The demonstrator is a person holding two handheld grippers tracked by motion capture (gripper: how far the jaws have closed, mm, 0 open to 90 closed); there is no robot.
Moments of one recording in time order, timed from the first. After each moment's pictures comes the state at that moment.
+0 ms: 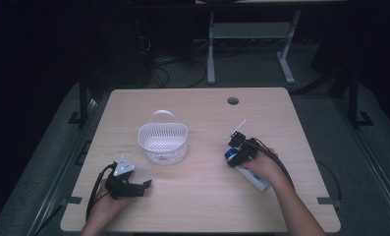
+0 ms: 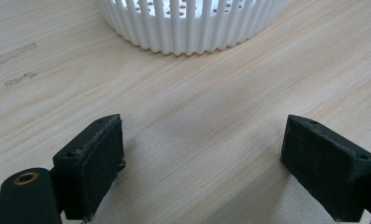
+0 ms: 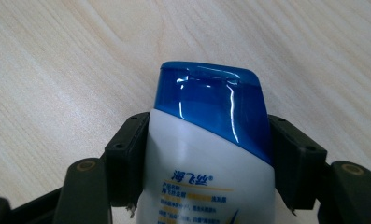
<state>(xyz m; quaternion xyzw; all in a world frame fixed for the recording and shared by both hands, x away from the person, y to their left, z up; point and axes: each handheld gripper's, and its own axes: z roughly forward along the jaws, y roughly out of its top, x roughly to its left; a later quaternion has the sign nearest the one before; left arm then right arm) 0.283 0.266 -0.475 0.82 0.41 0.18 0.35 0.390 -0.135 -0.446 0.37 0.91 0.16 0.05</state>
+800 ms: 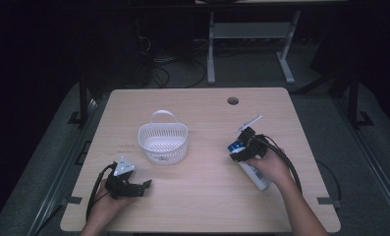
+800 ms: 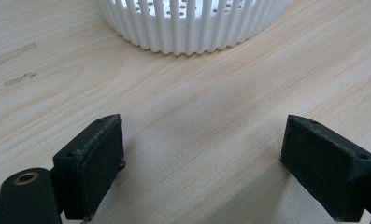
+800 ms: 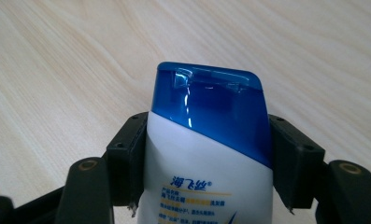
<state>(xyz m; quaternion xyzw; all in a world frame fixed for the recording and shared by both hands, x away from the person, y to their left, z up) 0.283 0.266 -0.475 0.82 0.41 0.18 0.35 0.379 -0.158 -0.417 0.38 0.89 0.25 0.08</state>
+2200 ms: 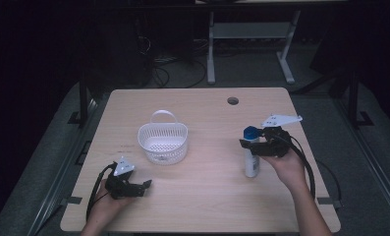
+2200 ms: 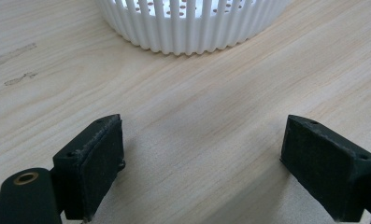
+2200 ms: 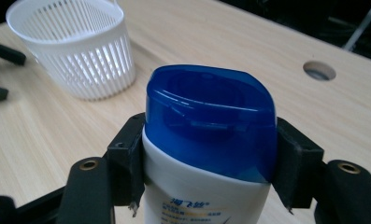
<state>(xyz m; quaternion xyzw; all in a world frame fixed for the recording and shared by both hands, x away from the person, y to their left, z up) 0.283 0.266 -0.475 0.82 0.41 0.18 0.35 0.341 -0.201 -0.369 0.37 0.81 0.43 0.17</state>
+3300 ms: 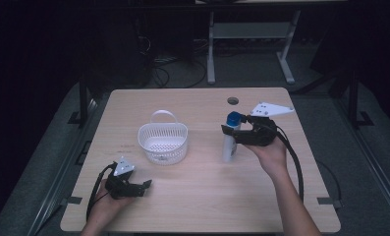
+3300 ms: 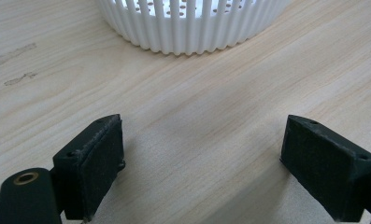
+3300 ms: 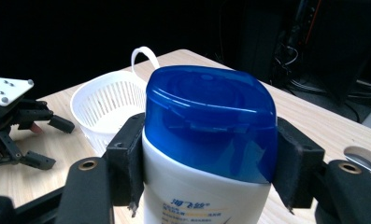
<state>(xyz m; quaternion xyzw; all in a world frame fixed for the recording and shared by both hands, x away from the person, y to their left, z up) 0.284 0.266 -0.475 0.82 0.41 0.18 0.35 0.353 -0.161 -0.341 0.31 0.77 0.54 0.17</state>
